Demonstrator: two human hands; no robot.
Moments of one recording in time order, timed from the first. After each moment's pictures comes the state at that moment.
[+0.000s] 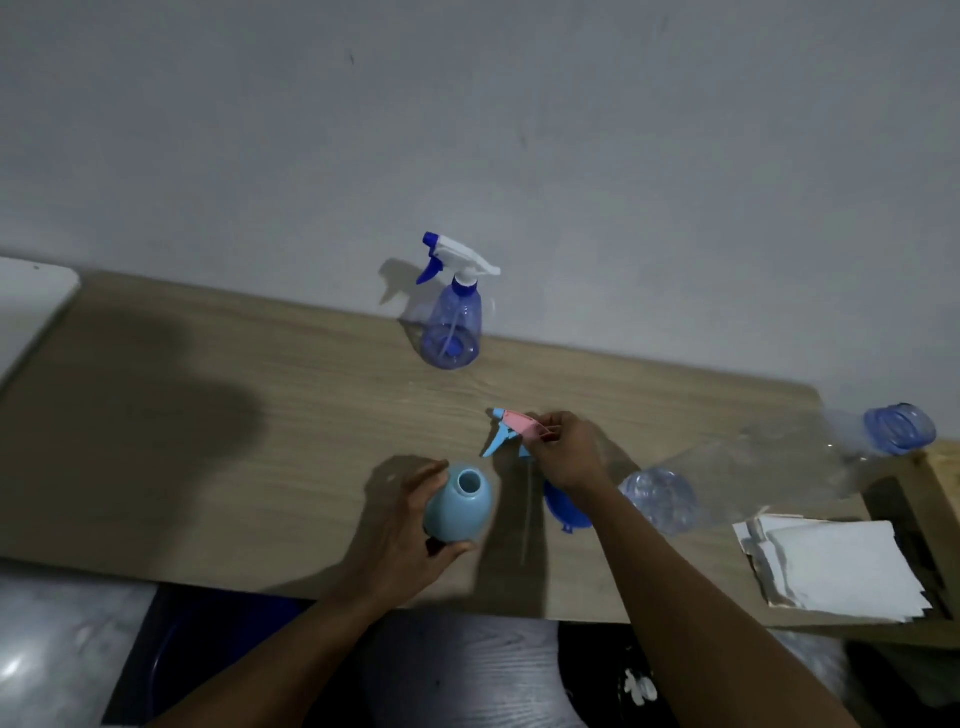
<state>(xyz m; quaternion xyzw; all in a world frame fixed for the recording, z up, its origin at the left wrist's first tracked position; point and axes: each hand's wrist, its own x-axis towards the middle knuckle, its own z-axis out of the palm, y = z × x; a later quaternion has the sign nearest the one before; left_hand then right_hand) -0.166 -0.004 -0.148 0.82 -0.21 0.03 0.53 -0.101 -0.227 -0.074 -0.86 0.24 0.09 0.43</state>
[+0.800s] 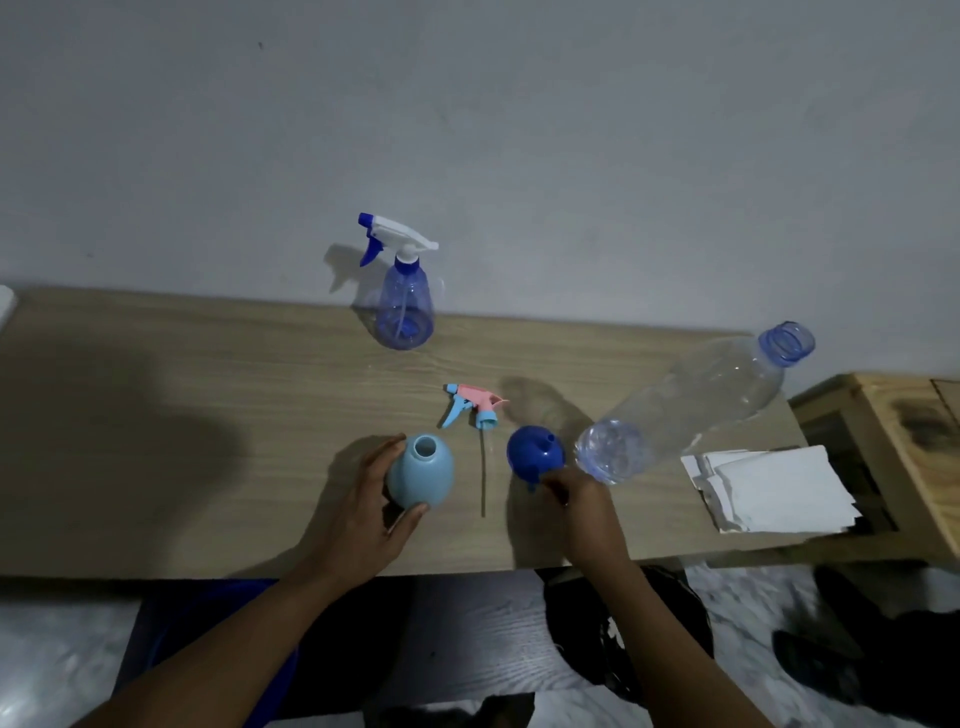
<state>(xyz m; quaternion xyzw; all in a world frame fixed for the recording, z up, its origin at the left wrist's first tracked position) -0.179 0.006 -0.119 0.83 -0.23 -0.01 0.51 -0.231 -0.266 -0.088 -0.91 0.20 0.07 0.34</state>
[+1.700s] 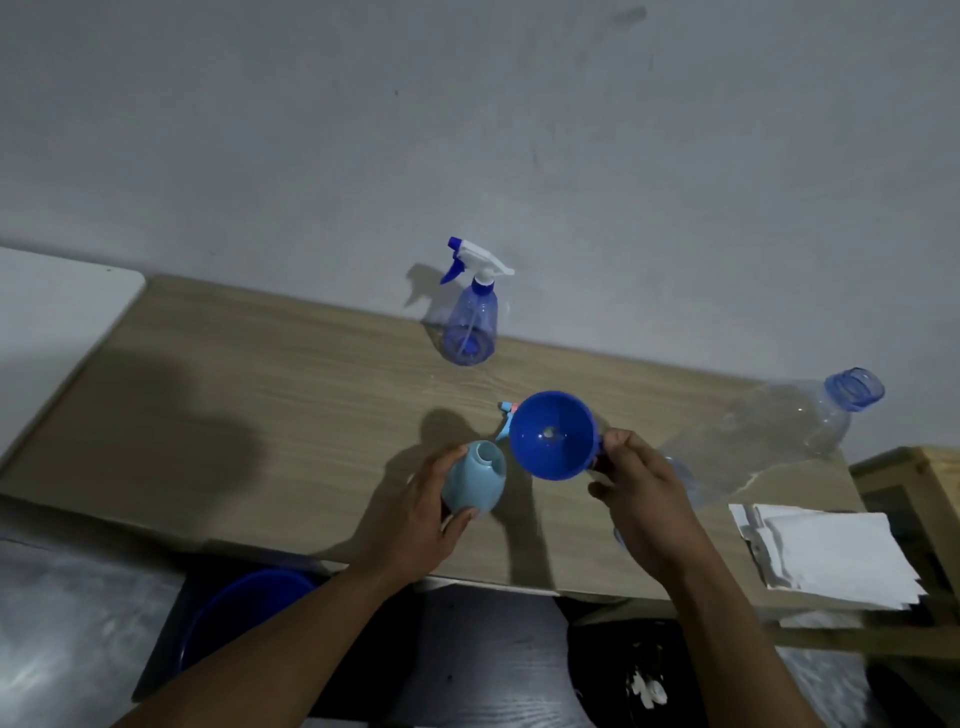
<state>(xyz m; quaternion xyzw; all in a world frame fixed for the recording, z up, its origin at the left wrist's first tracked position) -0.190 0.006 -0.118 0.84 -0.18 0.01 0.51 -0.208 -0.227 0.013 -0.68 0.19 0.03 0.70</state>
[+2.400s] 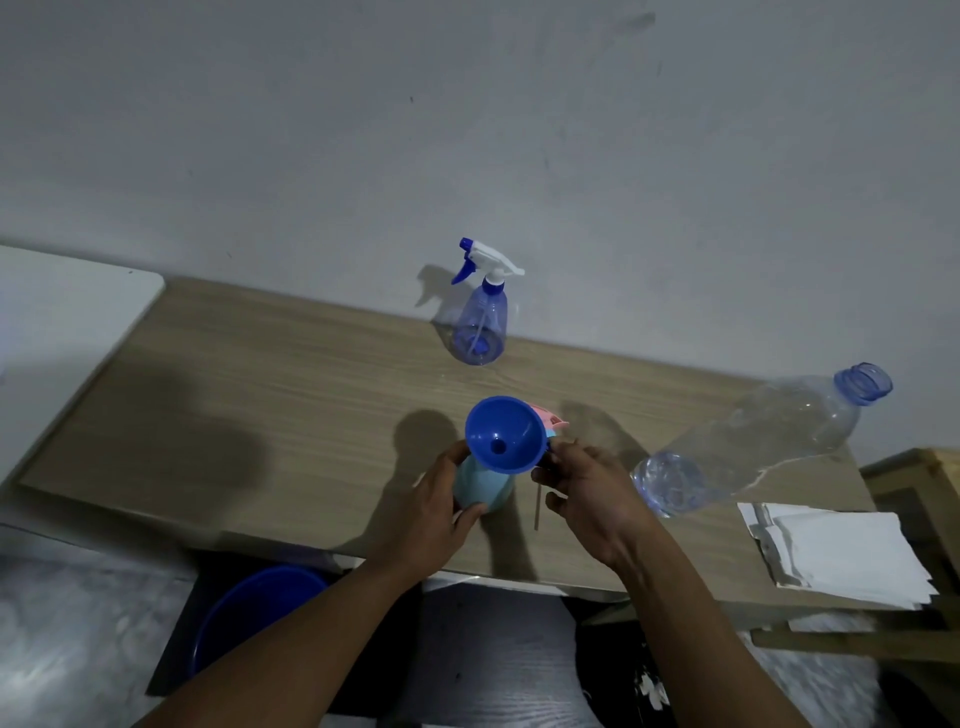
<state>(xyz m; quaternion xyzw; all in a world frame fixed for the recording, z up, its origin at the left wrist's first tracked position) -0.188 0.005 -0.123 0.83 -0.14 -0.02 0.54 -0.197 -0.179 0.005 -0.62 0.25 0.14 0.73</state>
